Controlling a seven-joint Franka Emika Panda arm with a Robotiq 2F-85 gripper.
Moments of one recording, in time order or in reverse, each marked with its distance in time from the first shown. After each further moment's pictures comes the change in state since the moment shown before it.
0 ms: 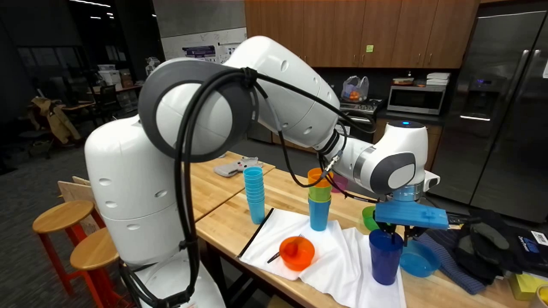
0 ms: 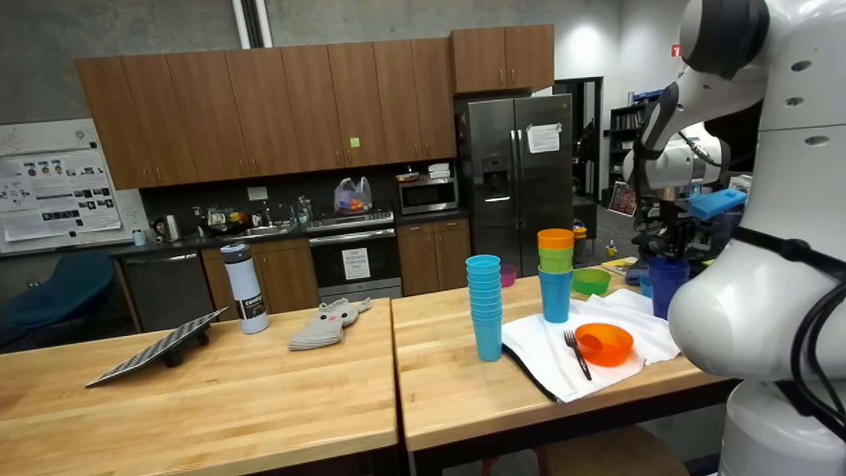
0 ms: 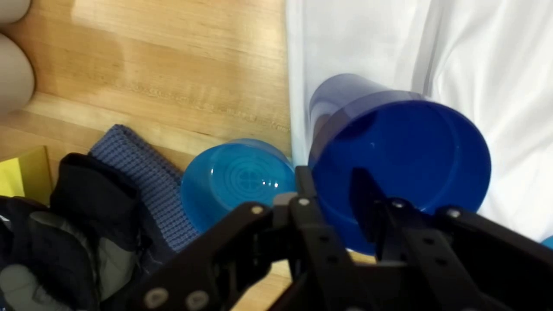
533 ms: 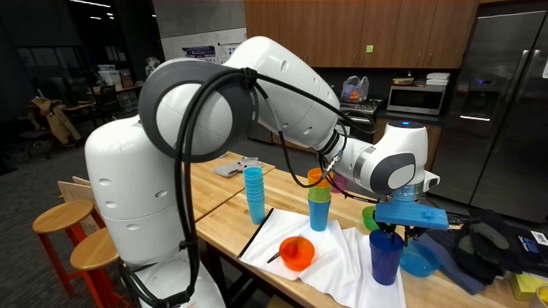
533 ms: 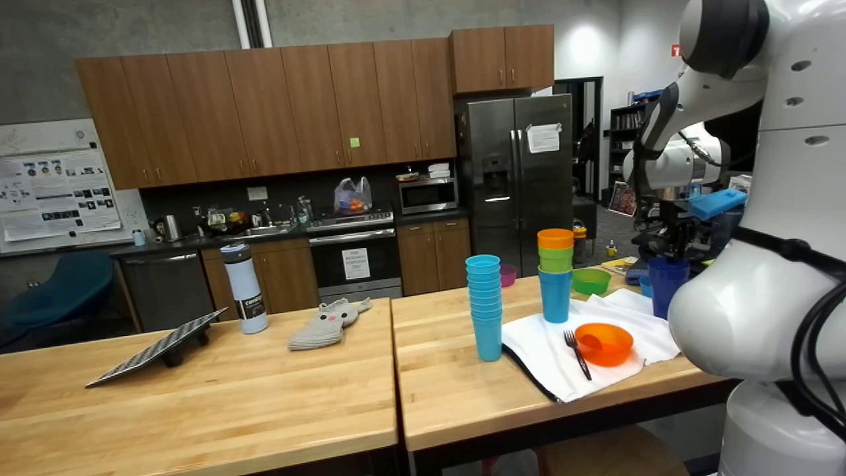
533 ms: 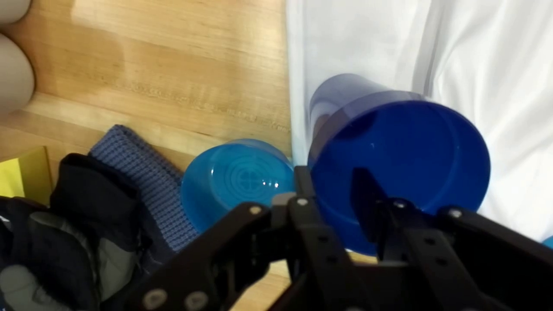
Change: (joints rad) arm 0.000 0.001 0.000 0.000 0.000 0.001 0.000
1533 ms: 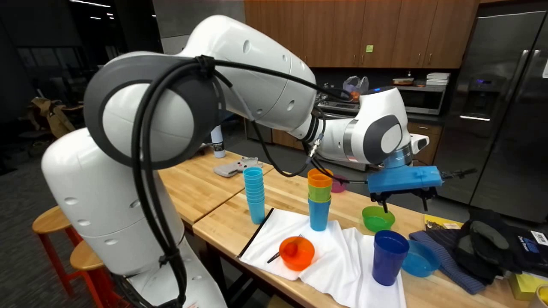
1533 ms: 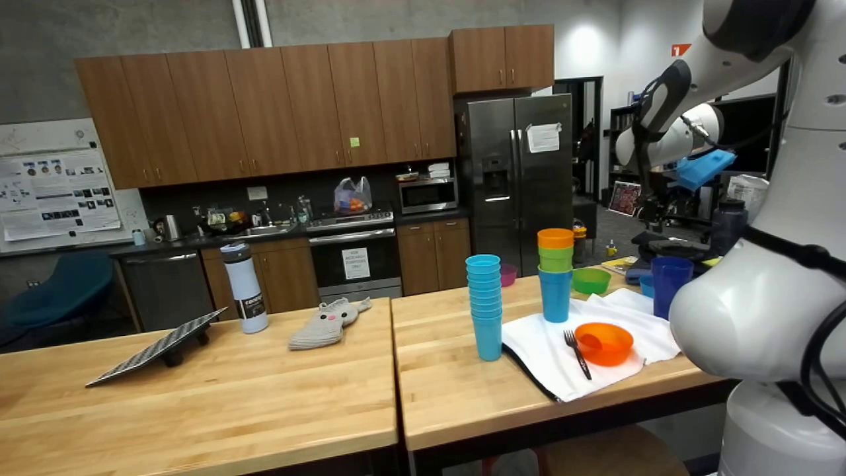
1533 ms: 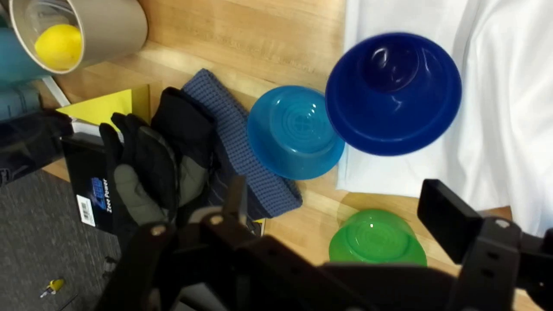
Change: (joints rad) arm 0.028 -0.144 0.047 0.009 -0.253 -0.003 0.190
